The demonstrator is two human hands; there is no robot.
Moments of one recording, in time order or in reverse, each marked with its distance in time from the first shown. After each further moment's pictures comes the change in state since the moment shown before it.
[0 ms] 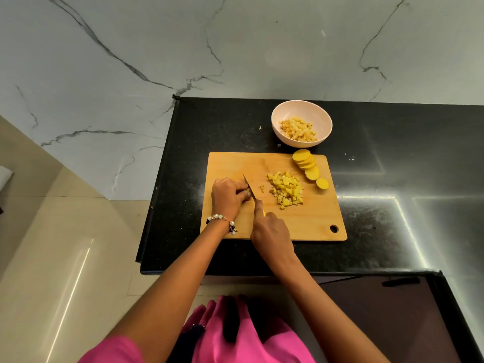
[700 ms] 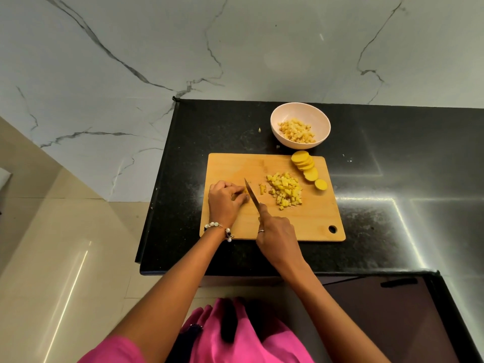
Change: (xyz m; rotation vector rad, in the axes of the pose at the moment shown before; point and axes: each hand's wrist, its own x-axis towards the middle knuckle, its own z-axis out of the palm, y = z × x) left_hand -0.008 -0.018 0.009 -0.039 0.059 -0.027; right_hand -0.007 0.015 -0.007 0.209 0.015 0.012
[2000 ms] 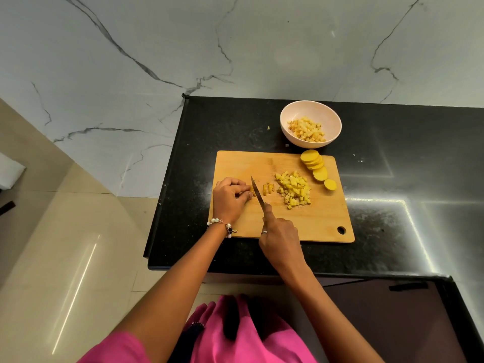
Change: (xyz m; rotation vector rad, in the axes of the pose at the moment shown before) left_hand 0.002 -0.008 -0.006 -0.075 -0.001 0.027; right_hand -0.002 -0.005 0.013 -0.003 -0.015 0.023
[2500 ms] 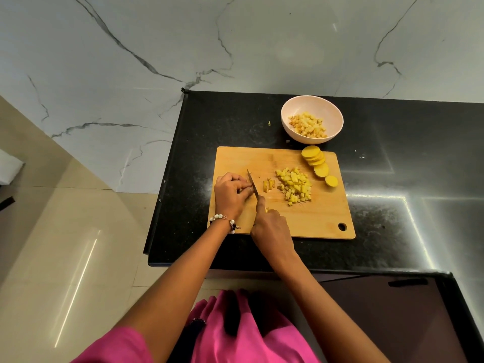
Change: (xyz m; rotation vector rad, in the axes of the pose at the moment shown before) left_hand 0.002 0.001 0.006 -0.001 0.036 -0.024; right_hand 0.012 -0.018 0.006 -0.154 -0.014 0.010
